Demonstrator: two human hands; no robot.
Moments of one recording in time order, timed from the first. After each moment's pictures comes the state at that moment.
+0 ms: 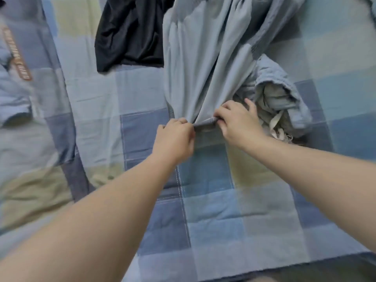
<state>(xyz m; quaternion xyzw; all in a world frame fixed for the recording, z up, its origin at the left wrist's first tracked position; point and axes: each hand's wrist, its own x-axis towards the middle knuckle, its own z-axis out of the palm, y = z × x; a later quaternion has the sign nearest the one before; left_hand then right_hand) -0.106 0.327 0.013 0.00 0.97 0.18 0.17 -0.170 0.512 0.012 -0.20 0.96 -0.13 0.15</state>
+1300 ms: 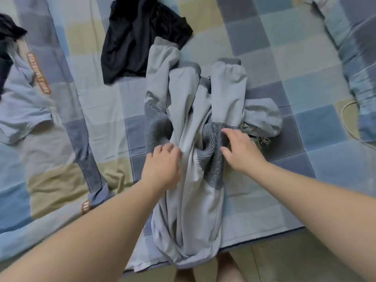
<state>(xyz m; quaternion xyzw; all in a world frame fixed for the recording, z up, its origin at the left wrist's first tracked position) -0.015 0.328 0.090 0.00 0.95 0.11 0.29 -0.079 0.556 0.094 -0.07 0.94 -0.17 0.29</state>
